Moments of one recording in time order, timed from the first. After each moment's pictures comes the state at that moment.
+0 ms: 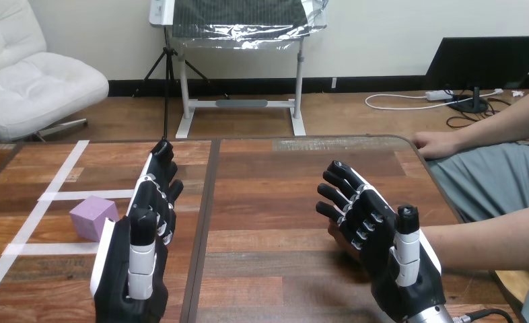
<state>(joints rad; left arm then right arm) 0.30 -0.05 0.03 0.04 -0.19 -0.57 -0.31 0.02 -0.04 -0.08 0.46 0.35 -0.54 0.62</state>
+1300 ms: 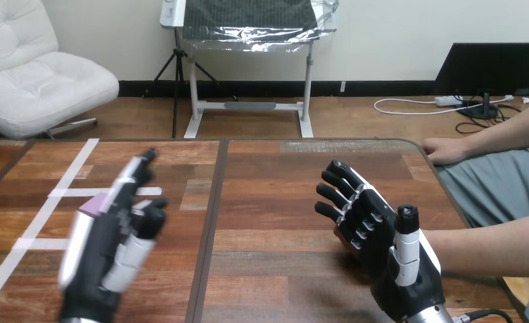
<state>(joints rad) 0.24 0.11 0.14 0.07 0.04 -0.54 -0.16 0.02 -0.04 -0.08 0.46 0.35 -0.54 0.62</state>
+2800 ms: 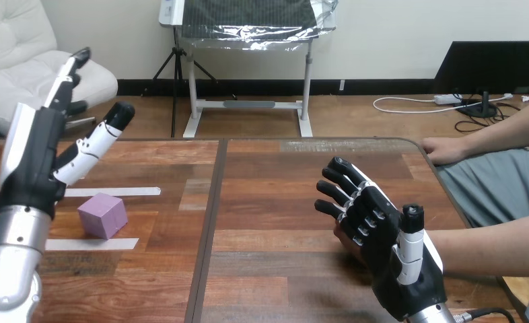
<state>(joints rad) -0.18 0.41 0.22 0.29 0.20 -0.40 -0.02 0.02 -0.04 -0.08 0.47 0.35 -0.58 0.62</state>
